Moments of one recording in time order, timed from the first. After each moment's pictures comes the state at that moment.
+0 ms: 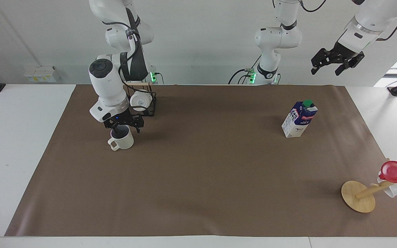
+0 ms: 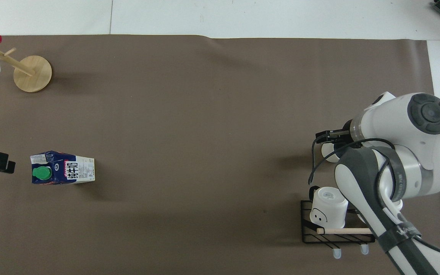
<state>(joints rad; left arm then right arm) -0.09 -0.14 0.07 -1.62 -0.05 1.35 0.03 0.21 0.07 -0.10 -2.09 -0.02 2.18 0.09</state>
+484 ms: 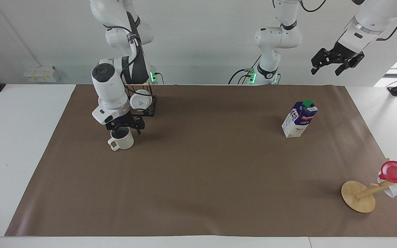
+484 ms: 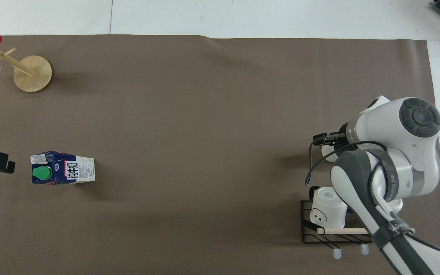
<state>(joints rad) -0.09 -0.14 0.07 -1.62 -0.05 1.36 0.02 0.21 0.11 -0.10 -2.15 -0.02 2.28 0.09</state>
